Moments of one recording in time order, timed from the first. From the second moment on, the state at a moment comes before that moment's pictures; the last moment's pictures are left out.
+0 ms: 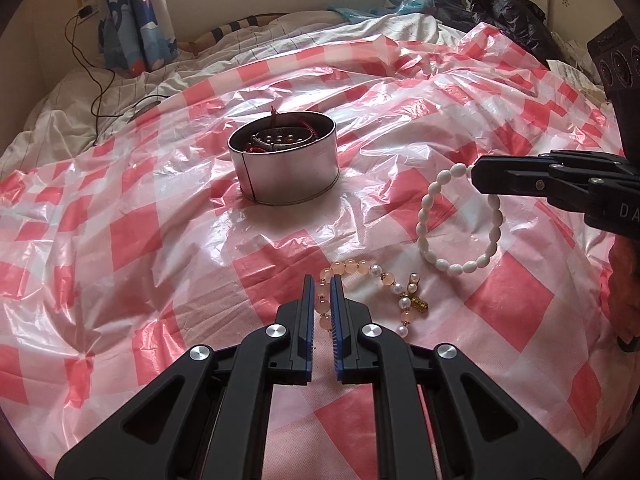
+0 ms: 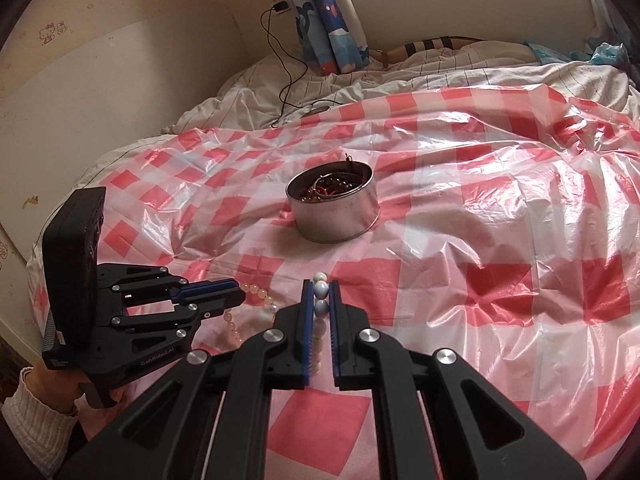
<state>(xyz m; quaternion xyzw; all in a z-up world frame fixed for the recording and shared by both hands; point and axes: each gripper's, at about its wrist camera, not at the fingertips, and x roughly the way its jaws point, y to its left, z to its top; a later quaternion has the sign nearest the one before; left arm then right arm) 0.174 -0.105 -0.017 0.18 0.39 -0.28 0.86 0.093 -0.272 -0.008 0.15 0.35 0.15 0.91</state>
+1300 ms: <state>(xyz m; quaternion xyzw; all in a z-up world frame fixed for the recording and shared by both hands) 0.286 -0.119 0.081 0.07 0.33 -0.28 0.90 0.189 -0.300 0.046 0.24 0.27 0.15 0.92</state>
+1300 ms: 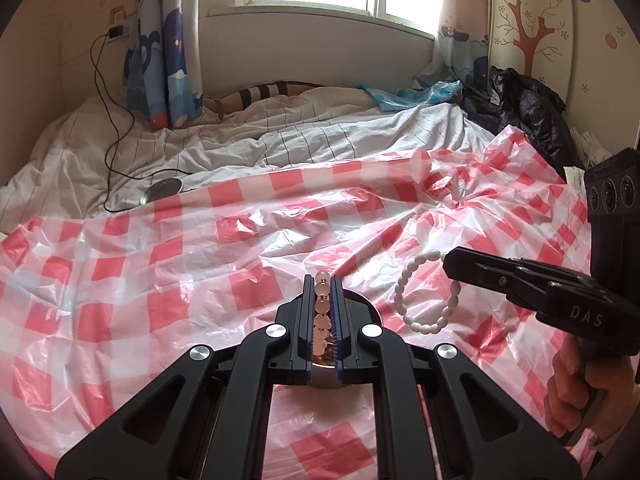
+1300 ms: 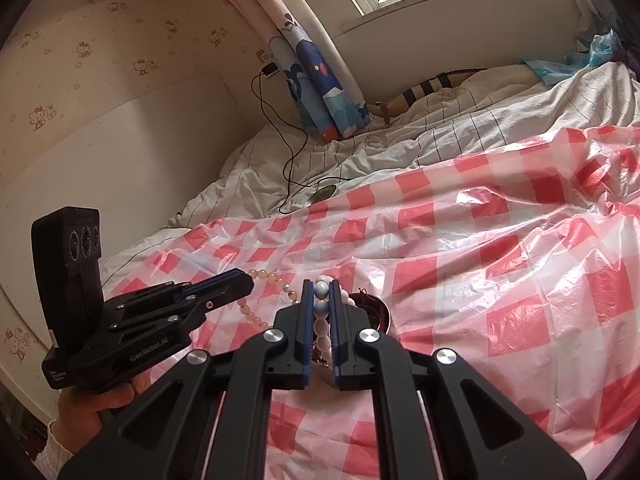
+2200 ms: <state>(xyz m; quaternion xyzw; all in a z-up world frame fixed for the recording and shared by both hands) 0.225 -0.087 0.038 0.13 0.37 -0.18 0.90 0.158 -0.250 0.019 0.13 0.35 0.09 0.92</state>
